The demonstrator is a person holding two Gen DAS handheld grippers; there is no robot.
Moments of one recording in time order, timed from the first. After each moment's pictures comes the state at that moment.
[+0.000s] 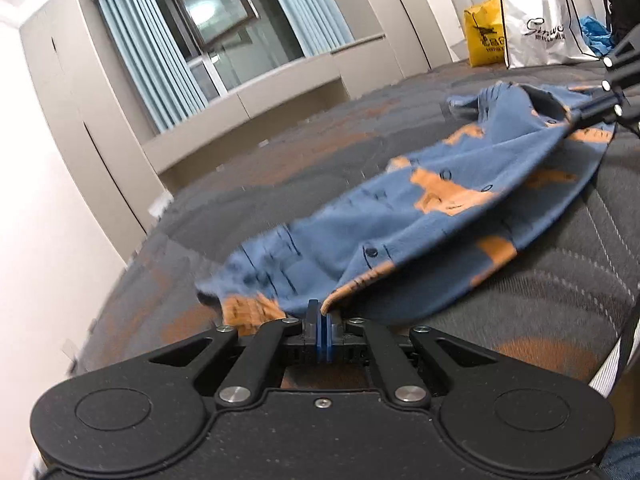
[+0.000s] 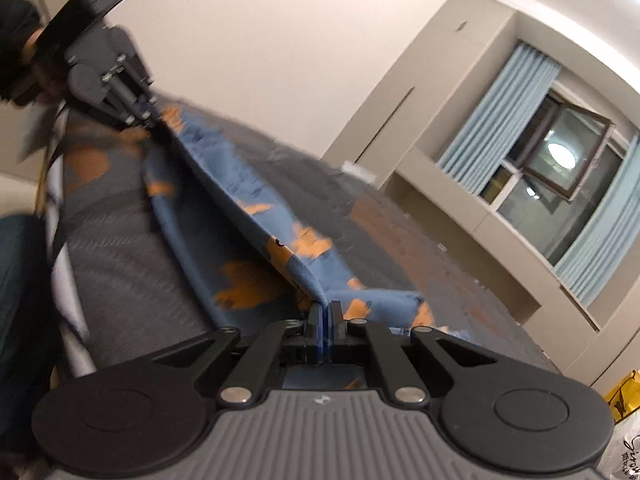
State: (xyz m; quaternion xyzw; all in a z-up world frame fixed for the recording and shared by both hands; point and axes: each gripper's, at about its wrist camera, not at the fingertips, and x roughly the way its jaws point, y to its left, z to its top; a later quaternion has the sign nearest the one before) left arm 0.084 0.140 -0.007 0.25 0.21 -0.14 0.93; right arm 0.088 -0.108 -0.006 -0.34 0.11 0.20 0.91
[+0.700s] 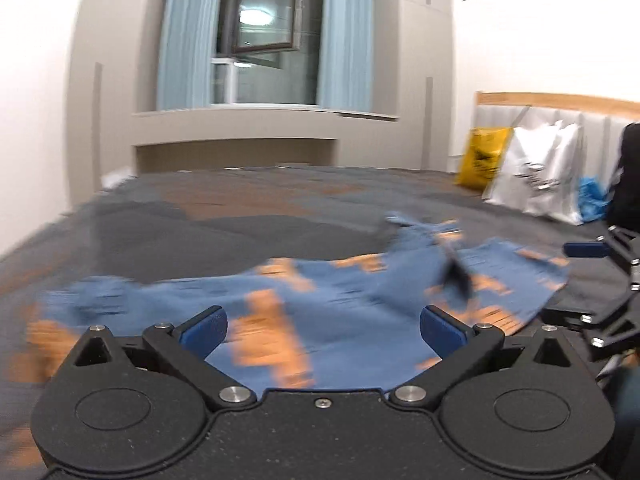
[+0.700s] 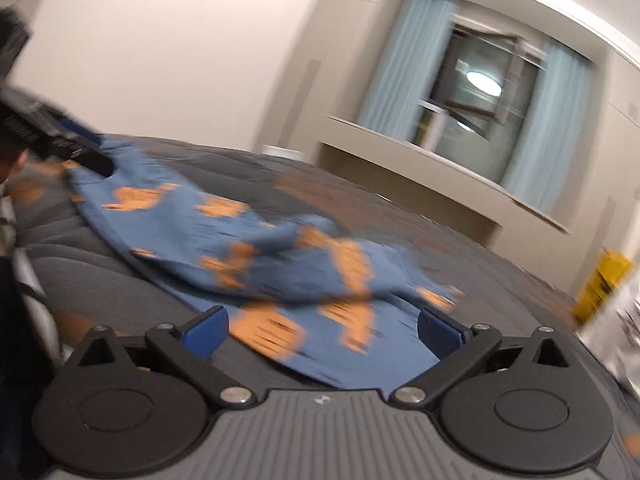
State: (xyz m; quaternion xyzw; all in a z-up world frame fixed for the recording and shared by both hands) left arm 0.075 0.031 0.016 0.02 0.17 -0.20 0.96; right arm 0.076 -0.214 -0.006 -0.18 0.14 0.10 0.97
